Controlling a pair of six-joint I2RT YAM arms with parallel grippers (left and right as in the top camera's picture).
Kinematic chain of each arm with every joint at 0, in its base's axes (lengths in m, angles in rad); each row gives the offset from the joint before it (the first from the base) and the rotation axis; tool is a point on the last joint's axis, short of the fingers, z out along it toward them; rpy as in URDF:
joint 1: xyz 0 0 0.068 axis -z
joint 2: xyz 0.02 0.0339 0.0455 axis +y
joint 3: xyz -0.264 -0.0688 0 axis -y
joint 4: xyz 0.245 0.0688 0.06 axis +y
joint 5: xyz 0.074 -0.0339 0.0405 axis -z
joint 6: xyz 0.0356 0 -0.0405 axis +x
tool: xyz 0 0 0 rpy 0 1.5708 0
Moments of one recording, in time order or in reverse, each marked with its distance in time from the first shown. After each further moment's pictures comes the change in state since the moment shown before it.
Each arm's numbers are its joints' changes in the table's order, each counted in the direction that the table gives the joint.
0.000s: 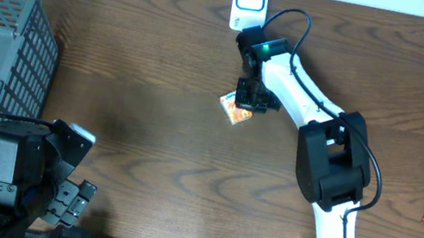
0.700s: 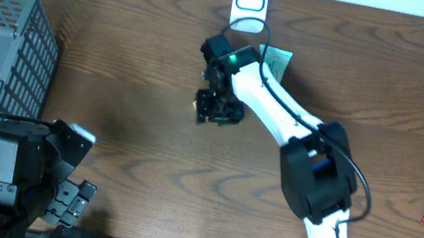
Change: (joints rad) left arm 0.000 0.000 0.000 0.000 0.000 0.000; right arm -0.153 -0.074 -0.003 -0.030 -0.296 -0.107
